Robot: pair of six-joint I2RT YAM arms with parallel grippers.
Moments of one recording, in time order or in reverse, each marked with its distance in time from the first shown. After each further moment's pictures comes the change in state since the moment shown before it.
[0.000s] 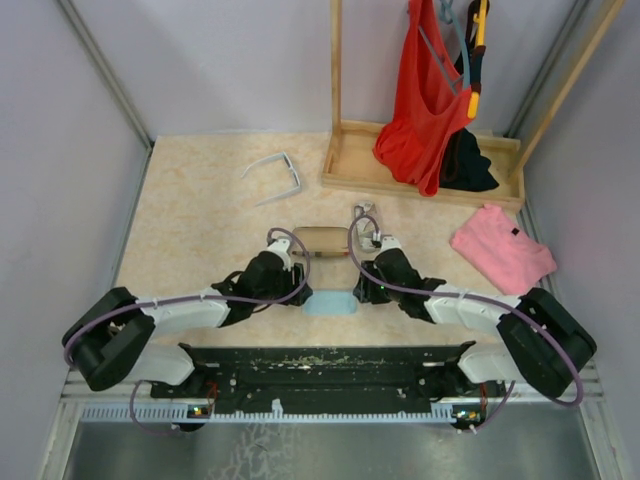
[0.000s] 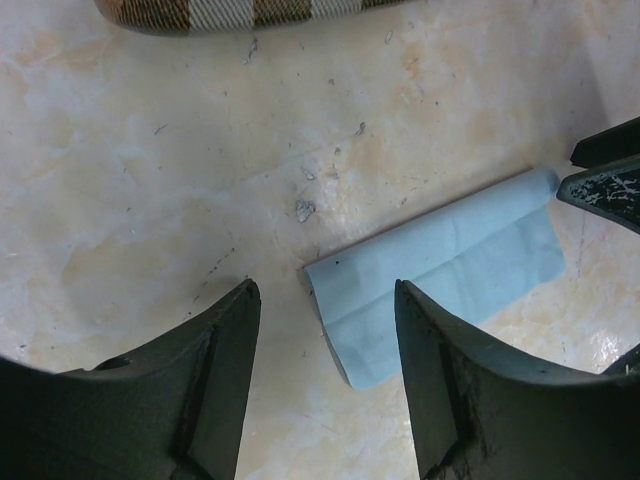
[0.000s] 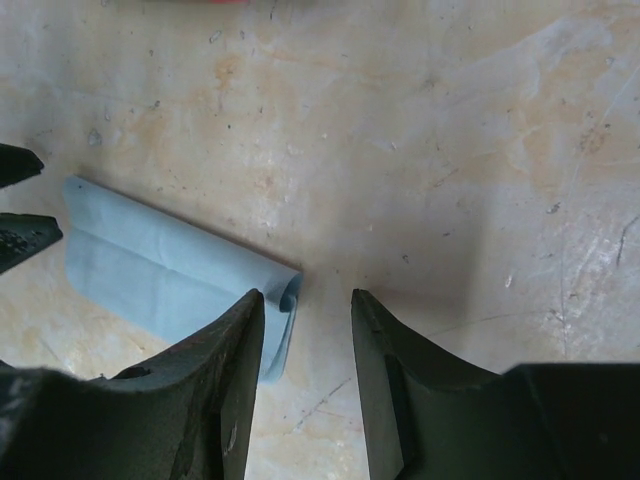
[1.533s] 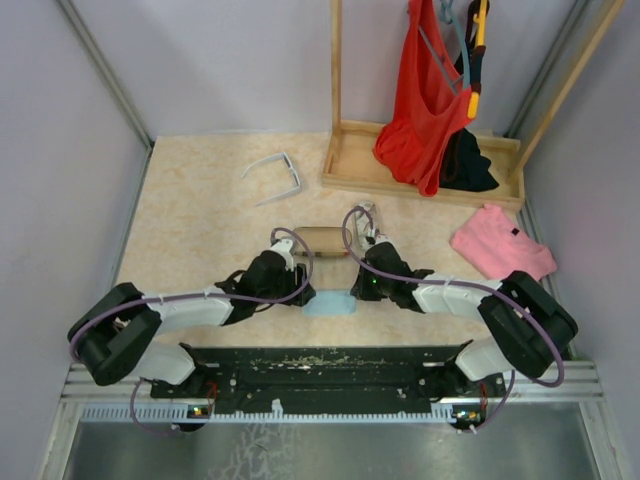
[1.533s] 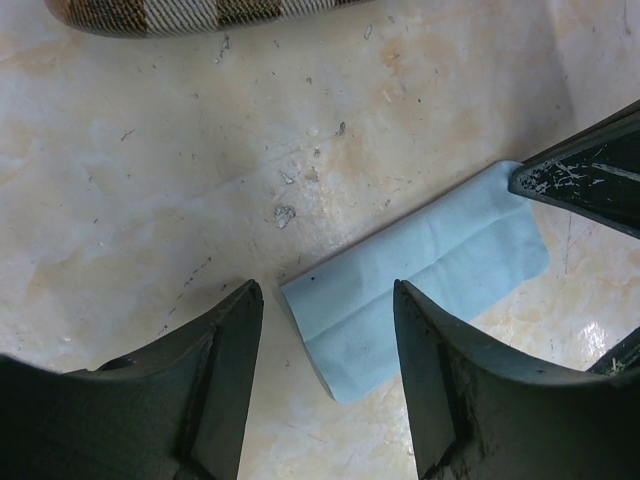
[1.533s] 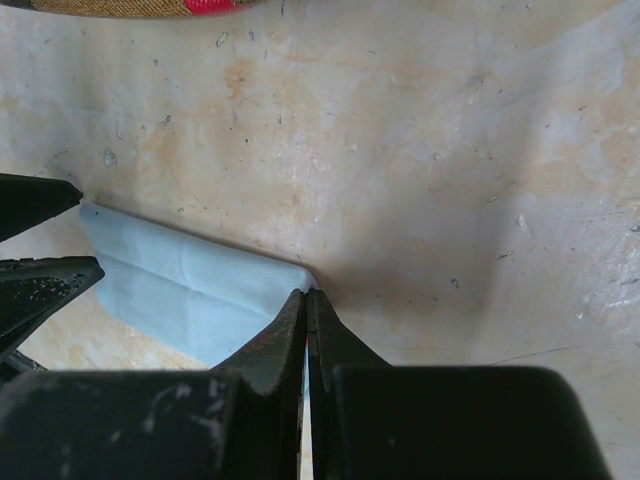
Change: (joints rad) left arm 0.000 0.046 0.011 0.021 0.050 -0.006; right arm 0.000 0.140 0.097 -0.023 -0.061 0.118
